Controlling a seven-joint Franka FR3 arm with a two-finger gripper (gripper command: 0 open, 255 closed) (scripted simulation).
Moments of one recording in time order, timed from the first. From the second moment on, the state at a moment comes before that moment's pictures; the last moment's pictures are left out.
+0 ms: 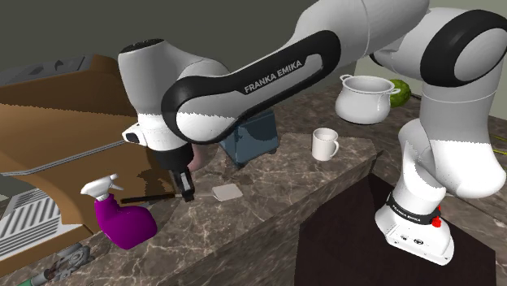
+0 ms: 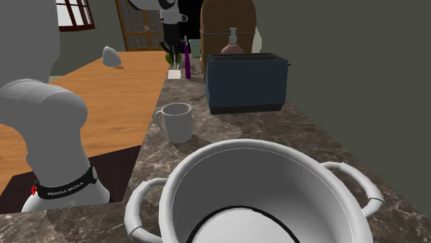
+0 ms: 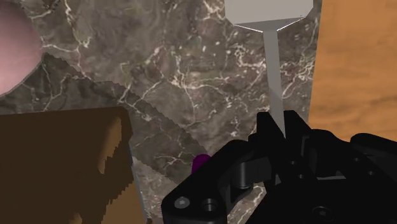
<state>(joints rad) 0.76 0.31 0.09 -1.56 0.00 1.93 -0.41</state>
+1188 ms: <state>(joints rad) 0.76 0.37 0.09 -1.72 0.00 2.14 -0.41</state>
